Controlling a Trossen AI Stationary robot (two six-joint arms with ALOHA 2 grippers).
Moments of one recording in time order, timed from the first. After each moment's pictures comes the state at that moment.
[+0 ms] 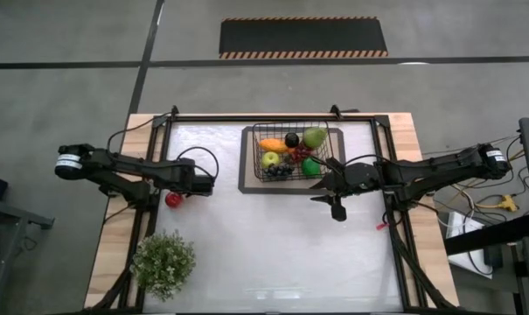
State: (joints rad) left arm 0.01 1.25 0.70 -1.06 -0.35 -1.40; right arm 0.09 1.02 0.65 -0.20 0.03 0.04
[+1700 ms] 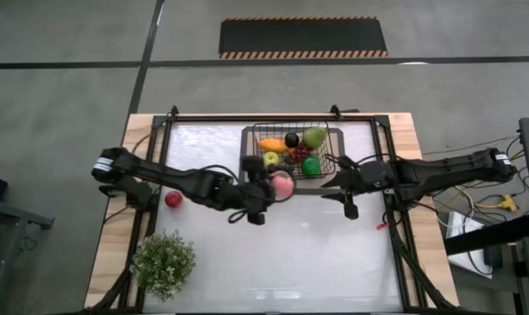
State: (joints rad) left arm -0.24 1.64 1.53 -0.60 -0.59 0.20; right arm 0.09 0.83 0.58 -0.28 0.03 0.02
